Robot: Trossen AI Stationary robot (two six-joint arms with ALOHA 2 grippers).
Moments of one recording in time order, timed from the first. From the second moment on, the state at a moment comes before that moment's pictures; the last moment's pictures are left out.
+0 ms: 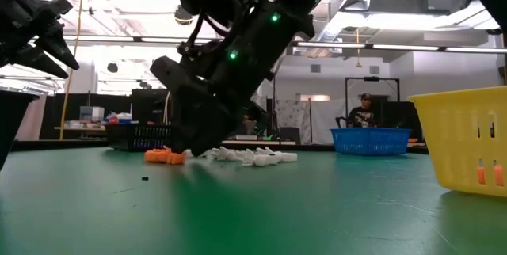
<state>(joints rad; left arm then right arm) 0.86 0.03 0.53 -1.03 0.00 -0.53 0.17 2.20 1.60 -0.30 0.29 0.58</state>
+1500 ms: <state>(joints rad) 0.86 0.03 0.53 -1.03 0.00 -0.53 0.17 2.13 1.58 -0.33 -0.01 -0.11</state>
